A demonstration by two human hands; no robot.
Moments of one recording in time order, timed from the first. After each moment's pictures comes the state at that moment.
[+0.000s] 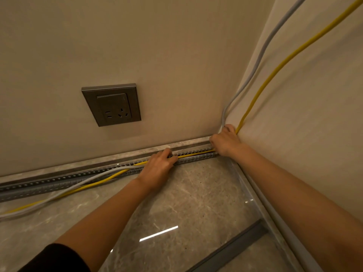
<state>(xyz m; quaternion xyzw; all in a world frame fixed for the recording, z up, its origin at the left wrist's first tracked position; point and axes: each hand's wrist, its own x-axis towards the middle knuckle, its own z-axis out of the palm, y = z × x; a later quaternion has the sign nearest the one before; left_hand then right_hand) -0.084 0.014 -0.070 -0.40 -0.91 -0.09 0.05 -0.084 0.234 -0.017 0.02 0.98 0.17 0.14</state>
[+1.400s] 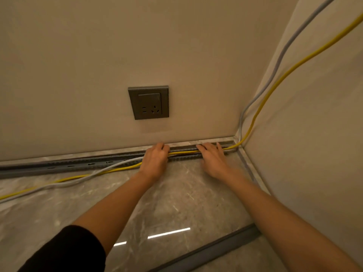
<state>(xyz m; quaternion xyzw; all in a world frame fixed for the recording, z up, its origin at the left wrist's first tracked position) -0.064 -0.037 -0.041 -0.23 -0.96 -0.13 0.03 -0.040 0.152 -0.044 -0.03 1.00 -0.06 0.03</state>
